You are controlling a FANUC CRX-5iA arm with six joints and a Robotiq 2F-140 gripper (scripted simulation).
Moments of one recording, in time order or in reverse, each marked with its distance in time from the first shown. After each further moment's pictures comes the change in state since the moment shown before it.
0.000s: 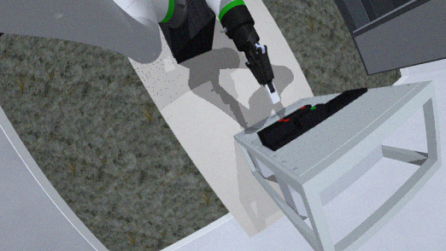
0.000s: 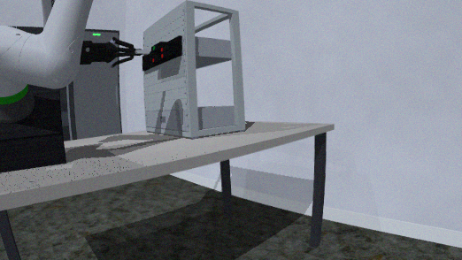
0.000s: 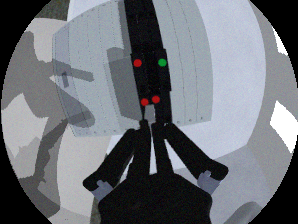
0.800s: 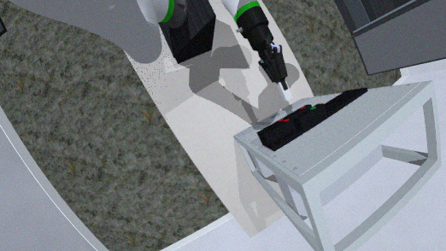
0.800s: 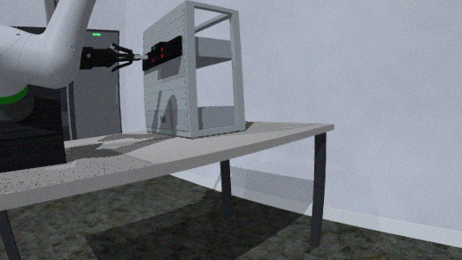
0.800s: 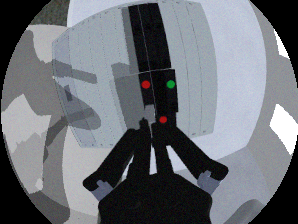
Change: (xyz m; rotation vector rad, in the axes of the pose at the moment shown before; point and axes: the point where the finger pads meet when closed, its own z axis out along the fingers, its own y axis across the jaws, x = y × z) arm 0.053 -0.011 0.012 0.001 0.001 0.000
